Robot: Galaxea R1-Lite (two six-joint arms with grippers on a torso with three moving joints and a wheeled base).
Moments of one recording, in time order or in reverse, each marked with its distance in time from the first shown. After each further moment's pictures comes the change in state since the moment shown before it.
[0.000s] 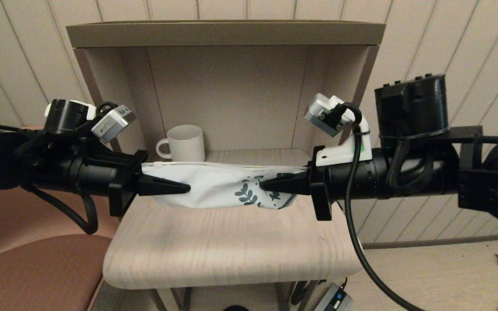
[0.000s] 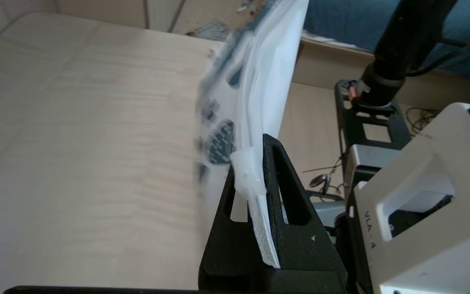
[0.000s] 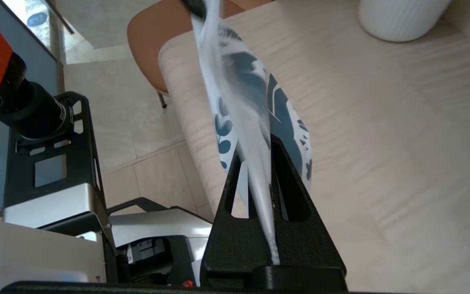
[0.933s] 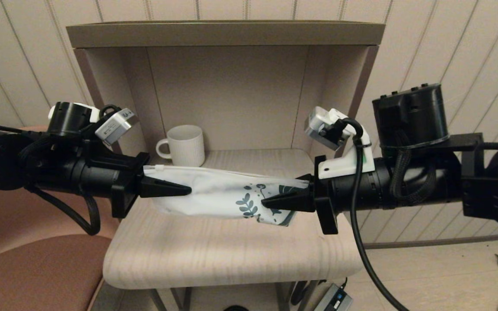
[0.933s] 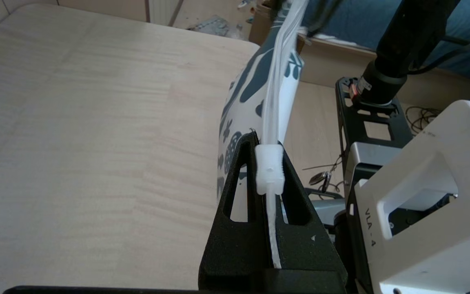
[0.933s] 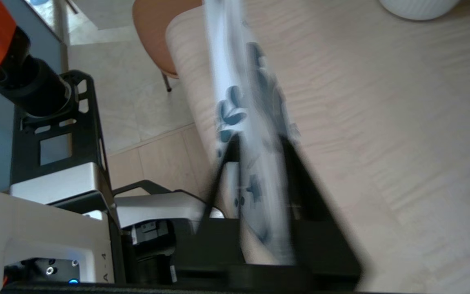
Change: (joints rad) left arm -0.006 0.010 0.001 0.001 0.003 0.000; right arm 0.011 -0.007 0.036 0.039 0.017 -0.049
